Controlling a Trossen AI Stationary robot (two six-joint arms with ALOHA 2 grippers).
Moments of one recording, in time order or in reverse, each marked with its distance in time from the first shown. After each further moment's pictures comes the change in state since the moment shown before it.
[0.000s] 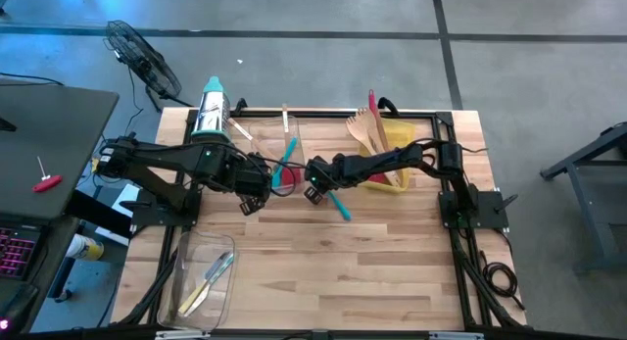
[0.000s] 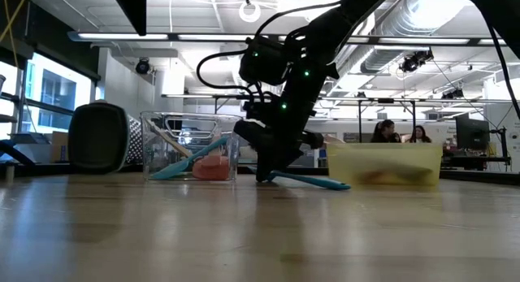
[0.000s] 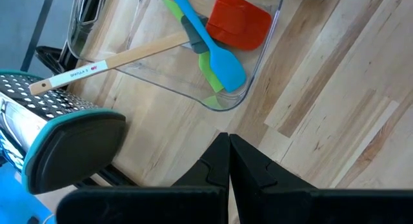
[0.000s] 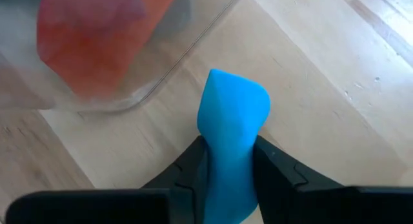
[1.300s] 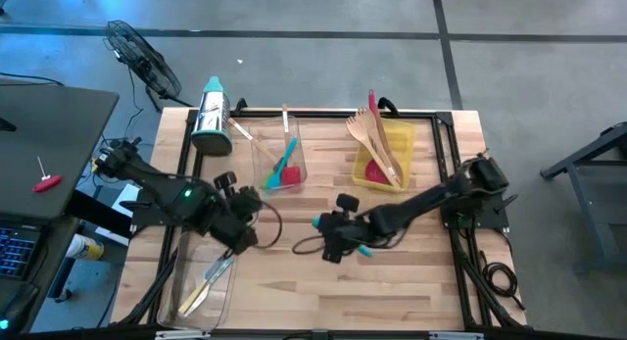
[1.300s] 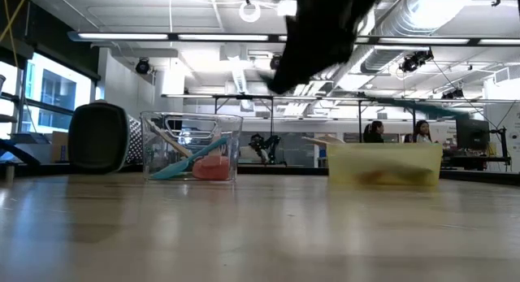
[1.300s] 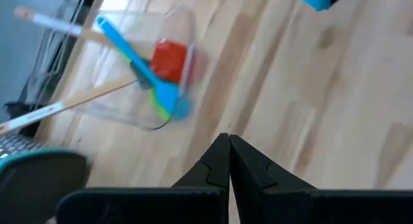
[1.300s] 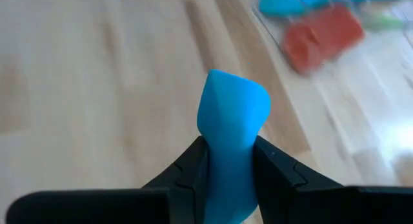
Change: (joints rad) left arm -0.323 0.000 0.000 0.091 -0.131 -0.154; right arm 0.481 -0.296 -0.008 -0.095 0.198 -0.027
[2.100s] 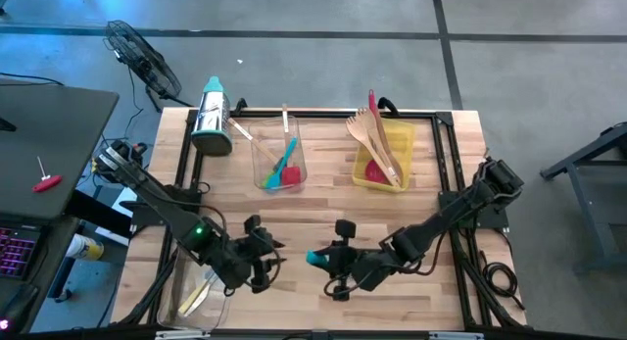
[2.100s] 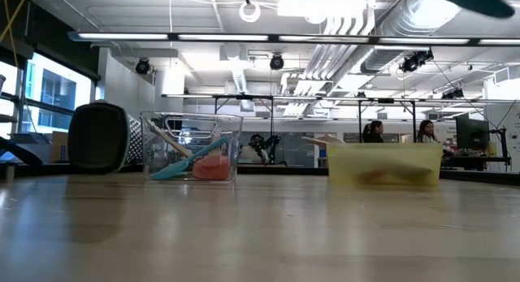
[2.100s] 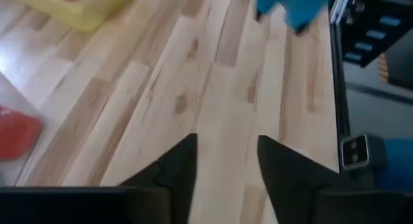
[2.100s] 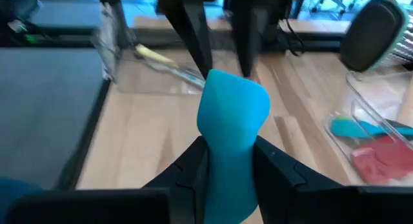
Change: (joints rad) left arm -0.187 0.001 -0.392 0.916 -0.064 0.054; right arm 0.234 -0.095 0.002 0.371 0.099 -0.172
